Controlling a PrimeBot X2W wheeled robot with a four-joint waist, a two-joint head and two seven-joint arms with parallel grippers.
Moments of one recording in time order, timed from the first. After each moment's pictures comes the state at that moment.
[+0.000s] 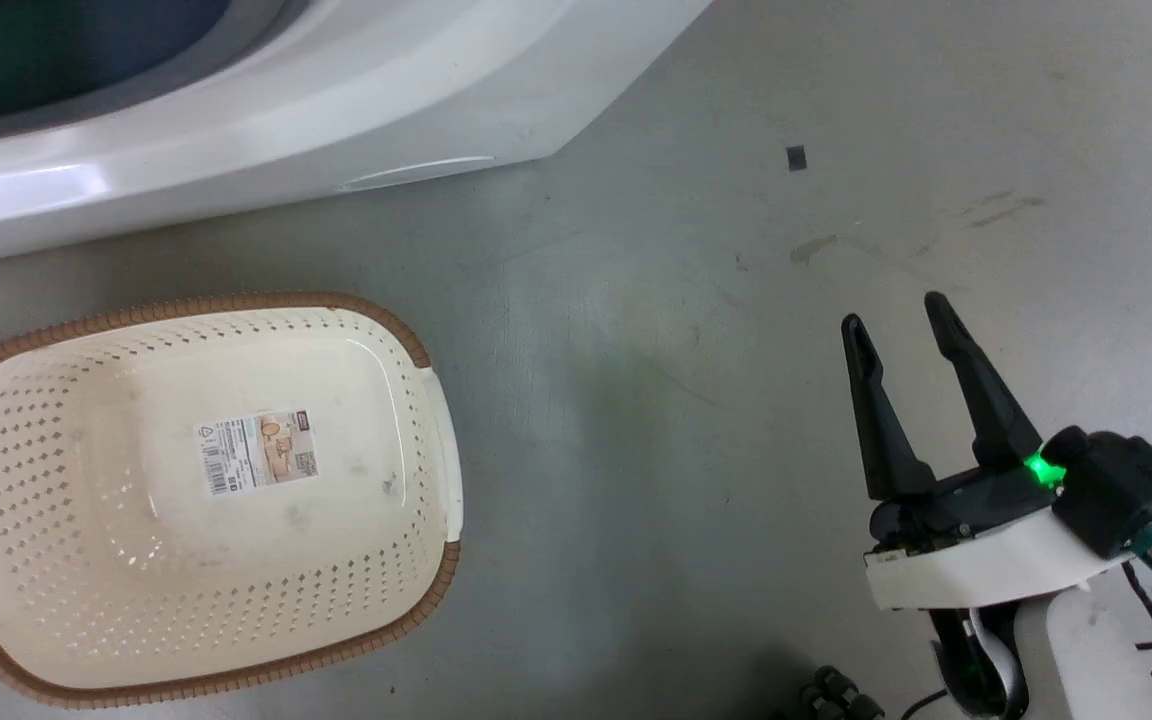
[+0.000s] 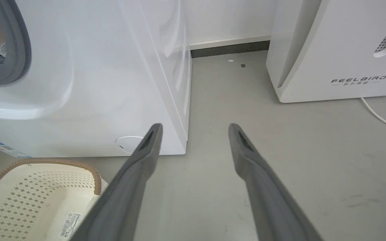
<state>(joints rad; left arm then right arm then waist) -1.42 0.76 -0.63 0.70 -0.49 -0.13 0.09 -0.23 -0.05 0.12 0.01 0.24 0.13 -0.26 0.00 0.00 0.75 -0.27</state>
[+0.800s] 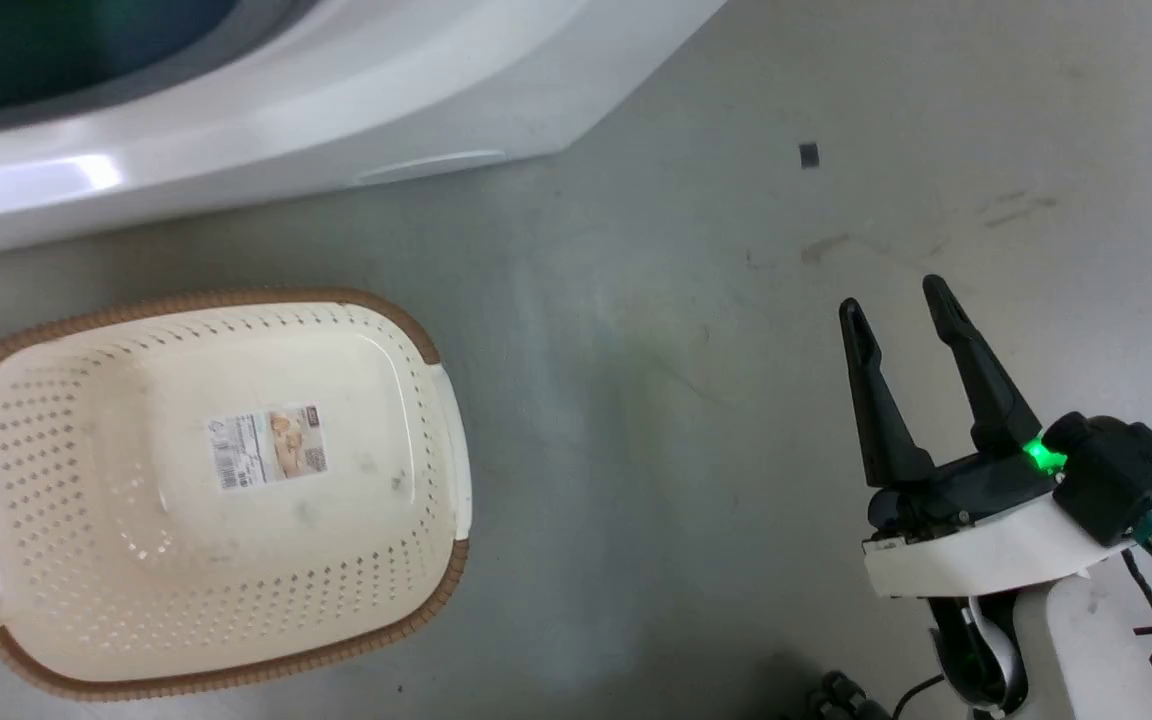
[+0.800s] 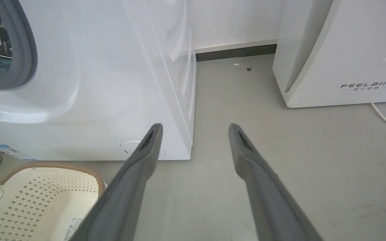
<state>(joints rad) -1.48 0.72 -0.90 0.81 -0.83 -0.13 0.14 -0.25 -0.05 0.13 0.01 0.25 0.13 -0.26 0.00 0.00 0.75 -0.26</state>
